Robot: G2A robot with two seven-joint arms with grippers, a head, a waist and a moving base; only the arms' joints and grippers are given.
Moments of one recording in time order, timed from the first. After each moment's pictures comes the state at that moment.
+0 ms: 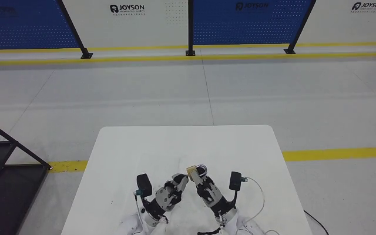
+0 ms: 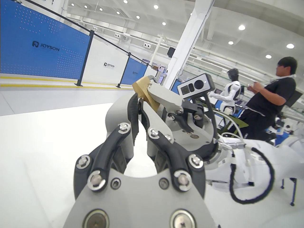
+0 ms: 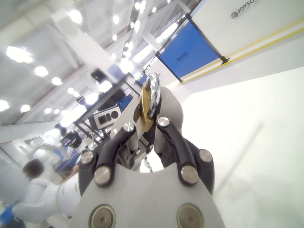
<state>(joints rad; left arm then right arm) 1.81 -1.21 -1.11 -1.62 1.17 -0.61 0.62 -1.78 -1.30 1.00 -1.67 -0.69 -0.57 -0.30</state>
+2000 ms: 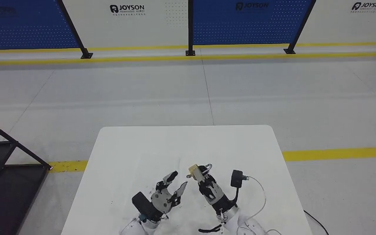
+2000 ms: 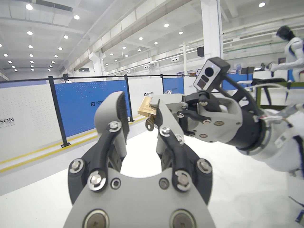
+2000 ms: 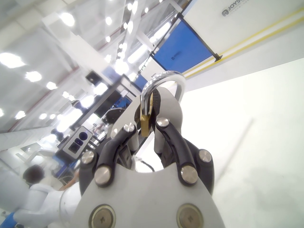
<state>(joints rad) 1.80 -1.20 -1.08 -1.56 1.49 -0.25 1.00 -1.78 -1.29 1.01 -1.68 -0.63 -0.52 -0.28</state>
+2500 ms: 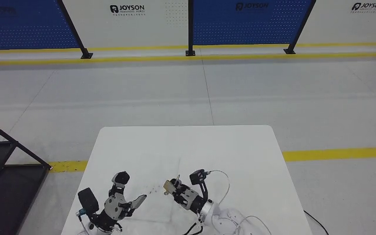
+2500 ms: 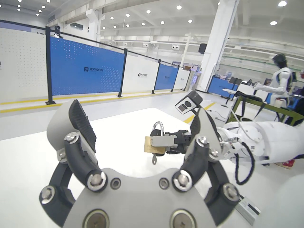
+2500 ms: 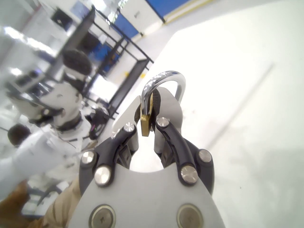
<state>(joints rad) 2.16 -1.09 -1.59 -1.79 1.21 -0.67 0.71 -1.56 -1.34 0.79 -1.53 -0.68 -0.27 0.14</state>
